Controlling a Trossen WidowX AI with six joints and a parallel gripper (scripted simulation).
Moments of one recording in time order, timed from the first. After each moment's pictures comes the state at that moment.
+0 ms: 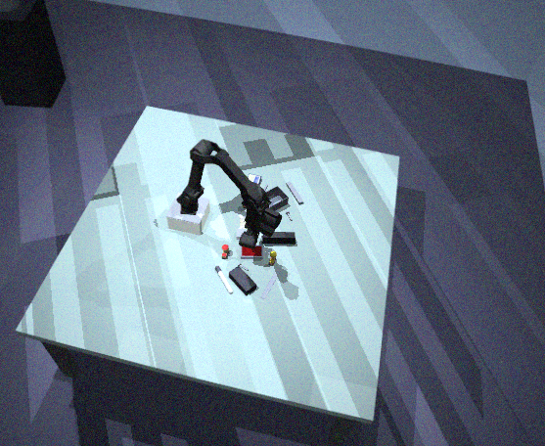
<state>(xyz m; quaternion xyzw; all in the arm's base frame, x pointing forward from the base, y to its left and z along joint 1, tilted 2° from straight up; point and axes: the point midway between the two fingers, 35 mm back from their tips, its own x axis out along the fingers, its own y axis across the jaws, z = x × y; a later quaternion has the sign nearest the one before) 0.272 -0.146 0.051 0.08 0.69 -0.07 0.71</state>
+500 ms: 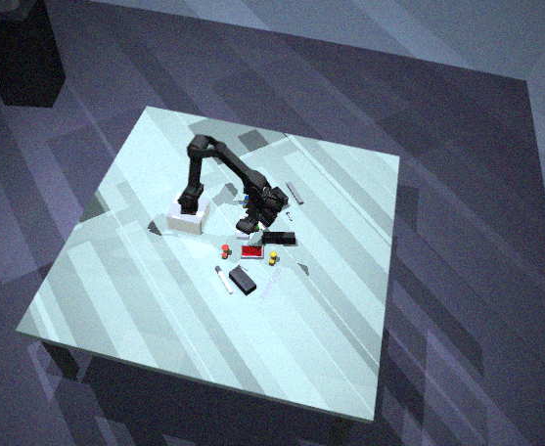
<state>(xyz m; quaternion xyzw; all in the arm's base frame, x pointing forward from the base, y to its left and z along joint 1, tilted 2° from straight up) 0.275 -0.087 0.056 0.18 0.68 -0.16 0.69</state>
